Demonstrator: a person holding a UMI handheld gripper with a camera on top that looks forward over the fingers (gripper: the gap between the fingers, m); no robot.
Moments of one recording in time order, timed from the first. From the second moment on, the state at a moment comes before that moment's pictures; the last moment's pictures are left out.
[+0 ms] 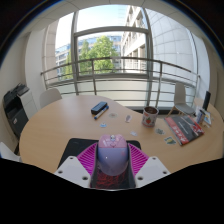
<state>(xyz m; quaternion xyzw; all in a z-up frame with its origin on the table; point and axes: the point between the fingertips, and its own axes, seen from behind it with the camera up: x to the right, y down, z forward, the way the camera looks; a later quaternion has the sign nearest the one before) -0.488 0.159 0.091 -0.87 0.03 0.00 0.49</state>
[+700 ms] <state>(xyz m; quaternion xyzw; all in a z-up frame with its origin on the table) -0.533 0.100 0.079 -0.90 0.04 -0.05 0.44</state>
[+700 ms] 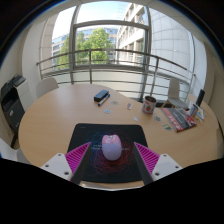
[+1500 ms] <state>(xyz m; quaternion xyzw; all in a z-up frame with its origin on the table) -0.586 -0.128 0.191 -0.88 0.03 -0.08 0.47</state>
